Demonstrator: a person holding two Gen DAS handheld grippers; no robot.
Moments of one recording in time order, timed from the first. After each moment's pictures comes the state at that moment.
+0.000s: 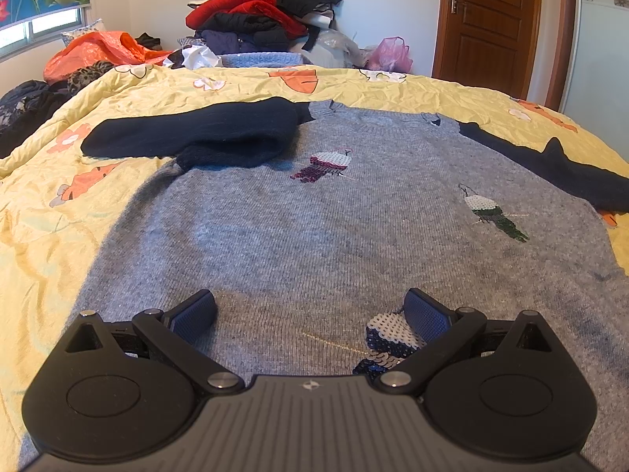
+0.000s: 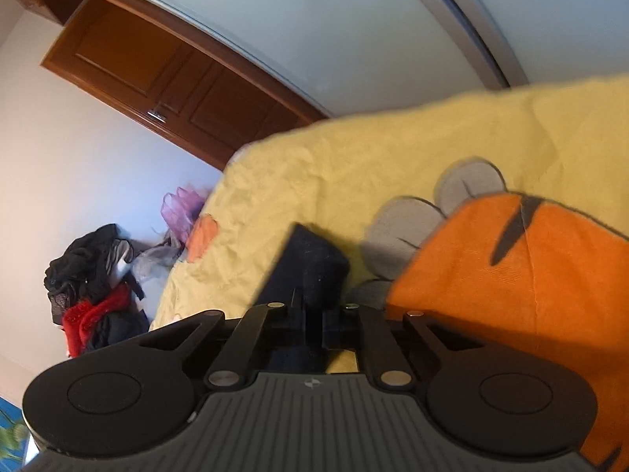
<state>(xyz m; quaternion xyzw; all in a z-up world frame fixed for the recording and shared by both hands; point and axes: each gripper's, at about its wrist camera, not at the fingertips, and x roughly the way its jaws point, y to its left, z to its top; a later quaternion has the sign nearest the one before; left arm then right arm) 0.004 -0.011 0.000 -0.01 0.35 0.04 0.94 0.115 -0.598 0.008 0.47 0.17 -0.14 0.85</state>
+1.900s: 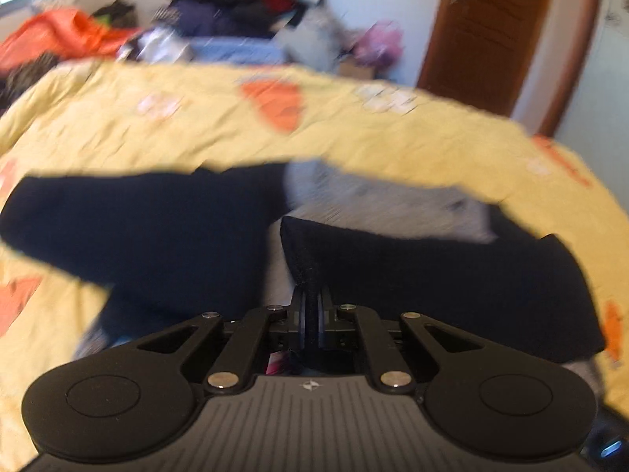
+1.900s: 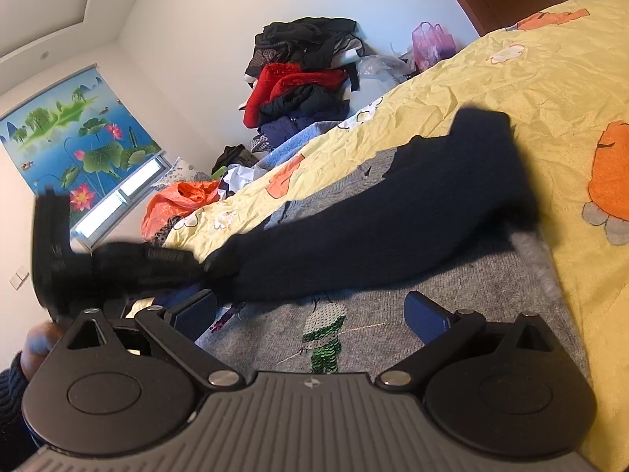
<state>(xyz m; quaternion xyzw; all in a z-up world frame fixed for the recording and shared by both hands) 0.179 0.023 0.033 -0.06 0.41 0.00 0.91 0.087 -0.287 -0.005 0.27 0.29 0.24 0.89</state>
